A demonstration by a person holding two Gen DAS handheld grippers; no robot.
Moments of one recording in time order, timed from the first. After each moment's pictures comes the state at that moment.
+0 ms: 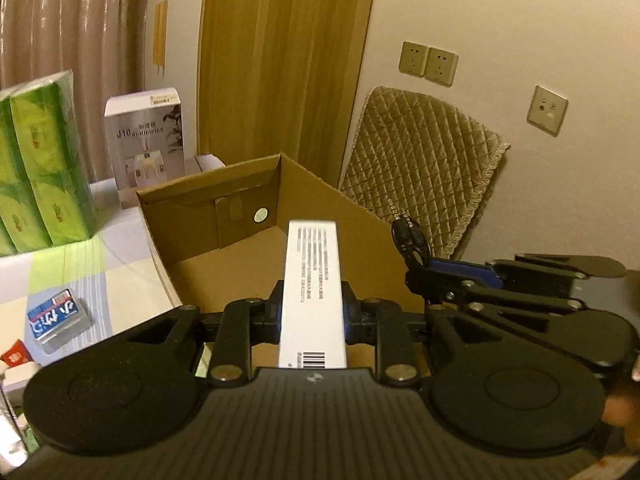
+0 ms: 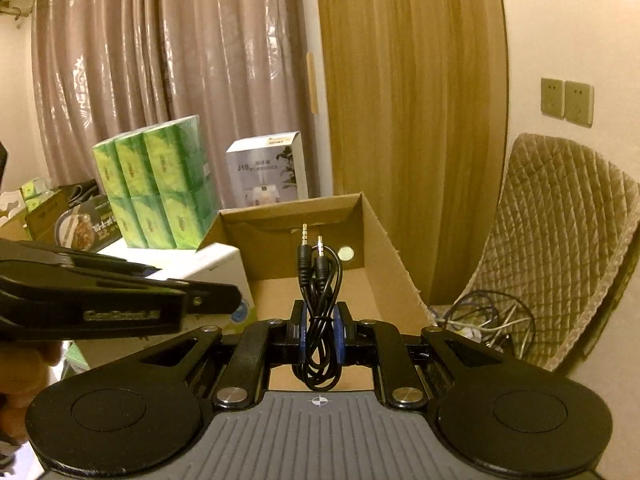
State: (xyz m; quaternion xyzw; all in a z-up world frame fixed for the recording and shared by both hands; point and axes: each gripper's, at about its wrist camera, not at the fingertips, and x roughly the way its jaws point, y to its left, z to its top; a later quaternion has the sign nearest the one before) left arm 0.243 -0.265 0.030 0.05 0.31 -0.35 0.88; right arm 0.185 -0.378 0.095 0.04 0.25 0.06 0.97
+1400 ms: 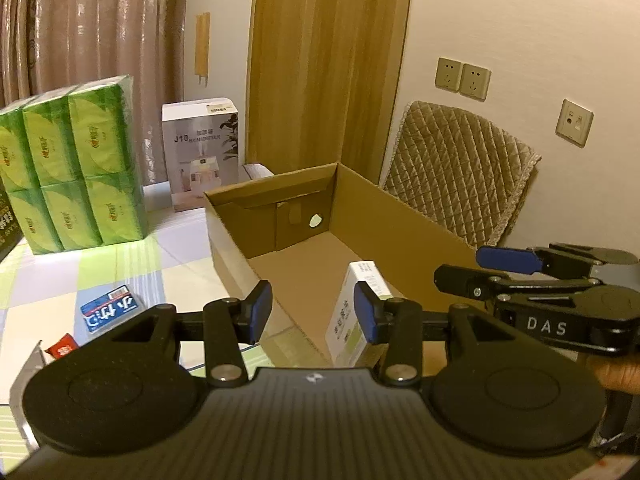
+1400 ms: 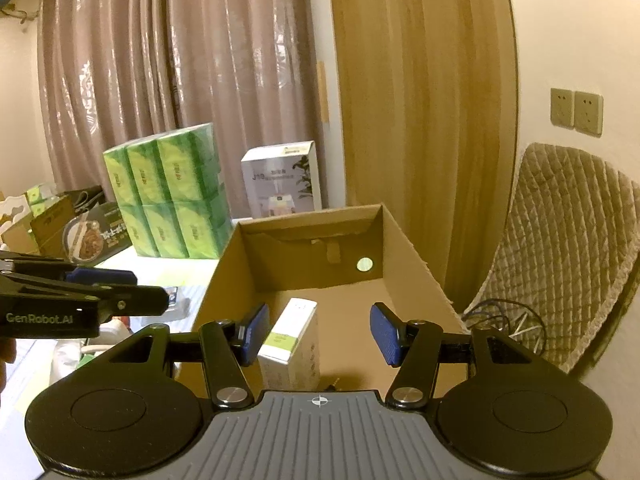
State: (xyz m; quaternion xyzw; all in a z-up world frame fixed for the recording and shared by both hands) left arm 0.241 -0.203 0.042 0.05 0.28 -0.31 0.91; right arm 0.188 -0.356 0.098 0.04 0.24 0.07 0.97
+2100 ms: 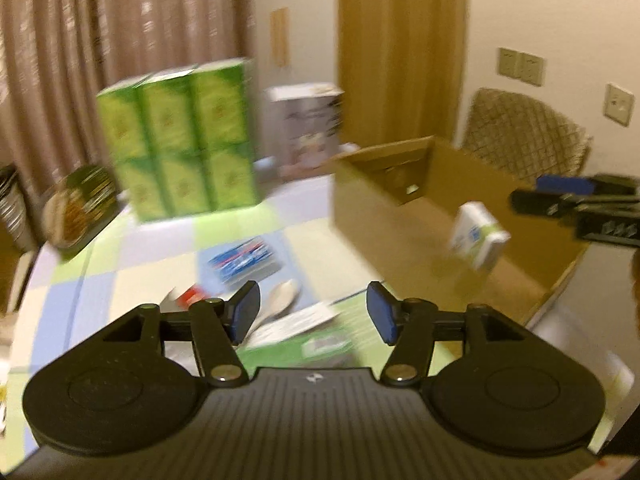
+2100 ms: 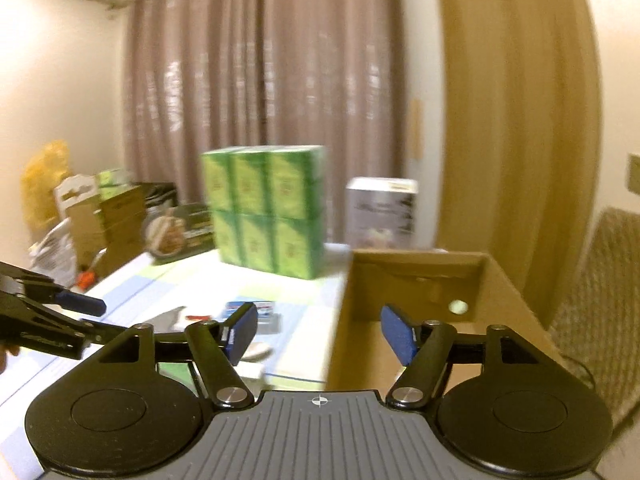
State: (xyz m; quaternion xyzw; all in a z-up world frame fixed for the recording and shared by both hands) left arm 0.216 -0.067 0.032 0.08 0.30 -0.22 0.93; right arm 0.160 -0.268 0.103 -0.03 0.18 0.18 0.97
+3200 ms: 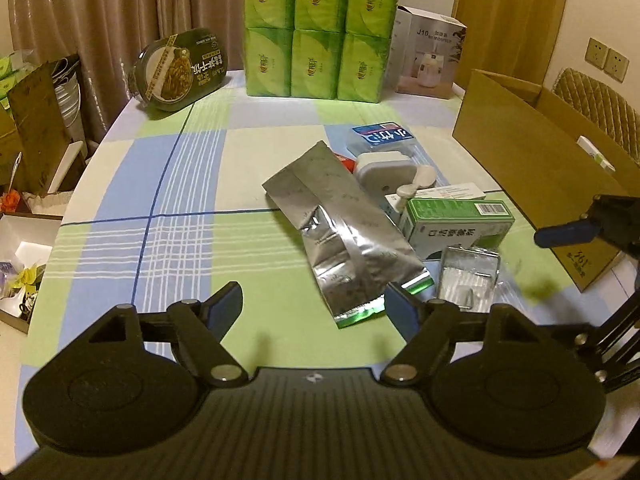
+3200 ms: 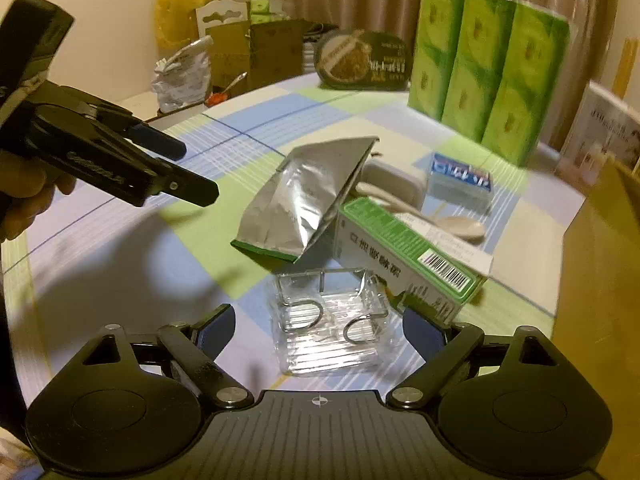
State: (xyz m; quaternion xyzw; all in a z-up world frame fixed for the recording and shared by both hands) left arm 0.219 0.072 -0.043 0.03 0.39 -0.14 0.91; right arm 0.187 -0.124 -0.019 -0.17 0.36 0.36 0.84
